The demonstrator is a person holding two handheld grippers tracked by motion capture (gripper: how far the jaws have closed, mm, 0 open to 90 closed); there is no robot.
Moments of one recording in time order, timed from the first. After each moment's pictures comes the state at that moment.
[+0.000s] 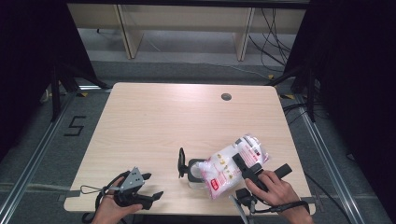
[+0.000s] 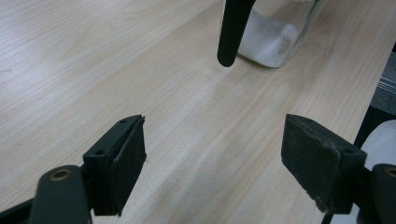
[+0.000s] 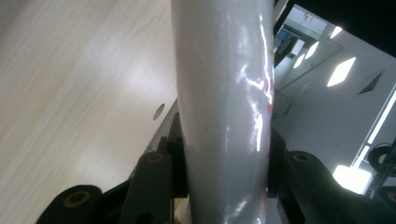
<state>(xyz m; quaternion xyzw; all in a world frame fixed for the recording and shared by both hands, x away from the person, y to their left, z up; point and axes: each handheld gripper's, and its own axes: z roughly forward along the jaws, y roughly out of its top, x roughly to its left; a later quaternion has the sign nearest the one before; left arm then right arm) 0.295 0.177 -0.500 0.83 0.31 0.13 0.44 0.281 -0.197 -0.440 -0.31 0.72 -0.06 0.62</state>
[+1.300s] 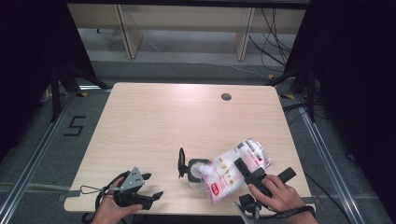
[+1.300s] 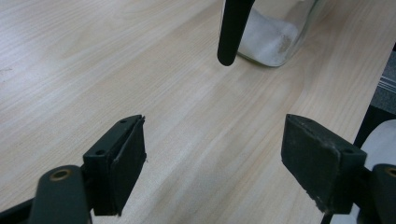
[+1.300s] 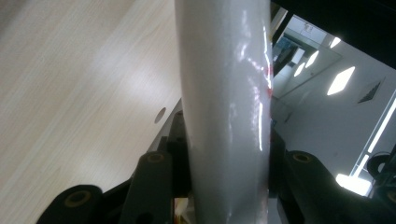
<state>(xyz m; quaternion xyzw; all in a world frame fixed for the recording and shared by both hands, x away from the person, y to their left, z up) 0.296 0.177 -0.500 0.84 0.30 0.13 0.43 0.268 -0.201 -0.432 -0.33 0.72 -0.05 0.60</state>
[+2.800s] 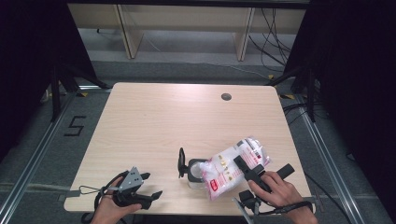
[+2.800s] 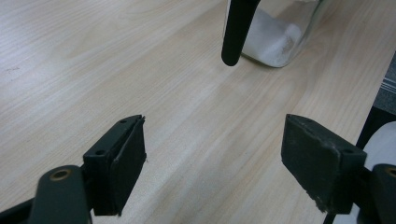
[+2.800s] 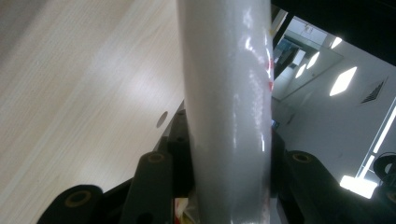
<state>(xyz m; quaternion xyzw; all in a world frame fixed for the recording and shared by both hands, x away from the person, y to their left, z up) 0.296 0.181 -0.499 0.84 0.31 0.14 0.42 0.277 -0.204 -0.437 -0.32 0.73 -0.03 0.61</state>
